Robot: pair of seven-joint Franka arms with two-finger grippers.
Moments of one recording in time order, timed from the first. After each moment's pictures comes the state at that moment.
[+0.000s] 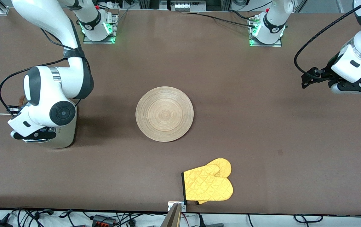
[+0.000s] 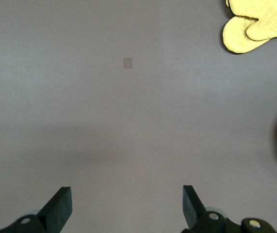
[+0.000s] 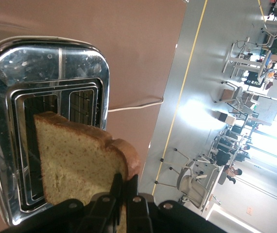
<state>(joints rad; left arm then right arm) 0.17 -0.03 -0.25 -1.74 0.00 1.71 -0.12 0.46 0.54 -0.30 -1.43 -0.72 1.48 0.21</state>
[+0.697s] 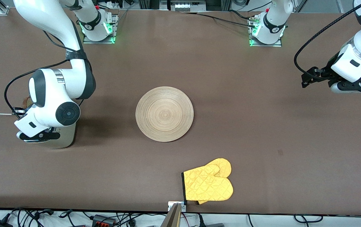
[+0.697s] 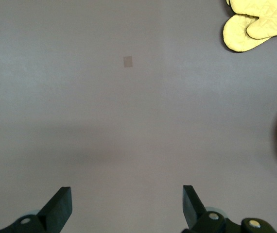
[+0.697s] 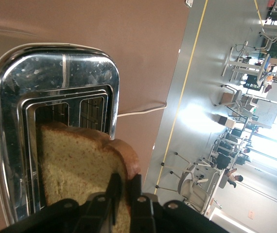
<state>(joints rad) 0.17 -0.03 -0.25 -1.74 0.00 1.70 -0.12 0.46 0.55 -0.30 -1.46 -0.73 1.53 0.24</state>
